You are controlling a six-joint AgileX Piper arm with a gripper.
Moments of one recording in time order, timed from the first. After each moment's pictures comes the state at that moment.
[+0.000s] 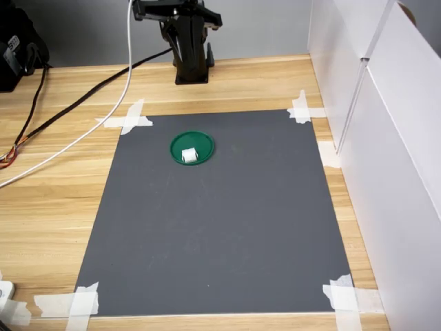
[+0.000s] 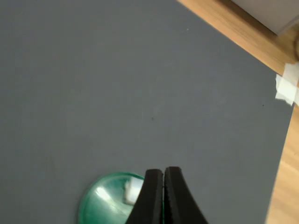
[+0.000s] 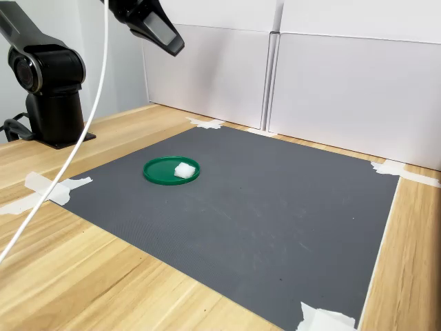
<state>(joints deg) 5.1 34.4 -28.0 15.5 25.9 -44.0</state>
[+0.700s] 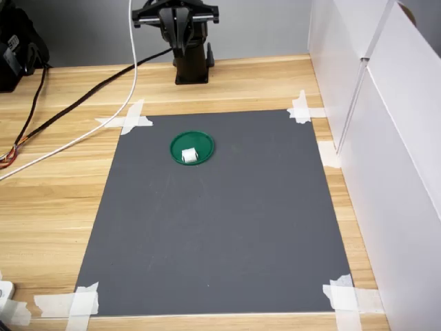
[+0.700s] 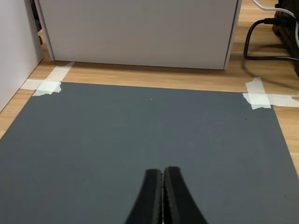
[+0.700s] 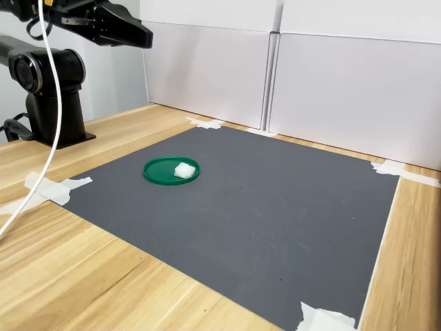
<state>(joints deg) 5.1 7.2 -7.0 16.0 8.0 -19.6</state>
